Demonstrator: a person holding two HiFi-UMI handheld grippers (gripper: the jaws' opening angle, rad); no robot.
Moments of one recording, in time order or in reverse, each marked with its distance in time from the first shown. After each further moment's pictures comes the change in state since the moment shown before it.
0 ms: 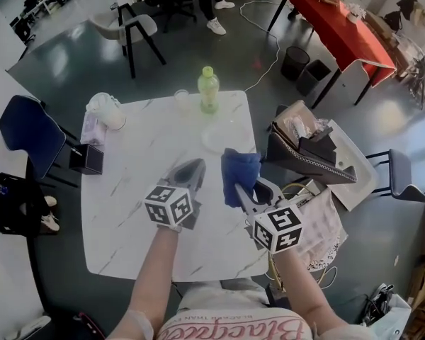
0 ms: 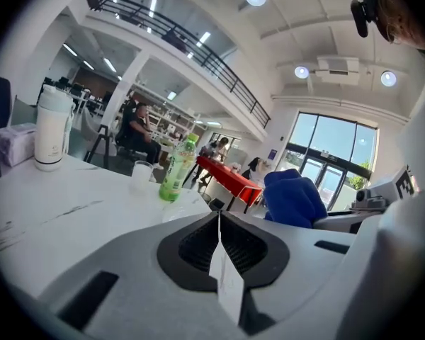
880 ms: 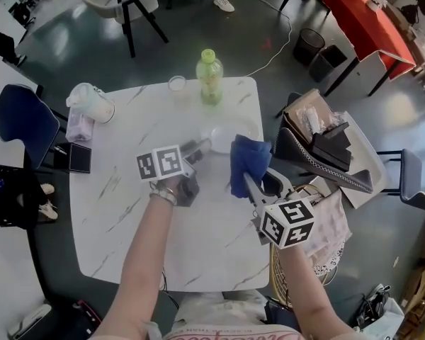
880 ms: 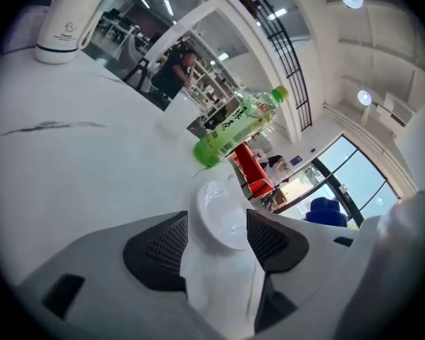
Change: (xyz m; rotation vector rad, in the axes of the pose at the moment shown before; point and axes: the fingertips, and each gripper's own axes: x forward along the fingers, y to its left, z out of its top) left arm 0.109 0.099 -0.049 -0.454 0.238 0.032; right arm 0.067 -0.075 -0.027 0.110 0.048 -0.013
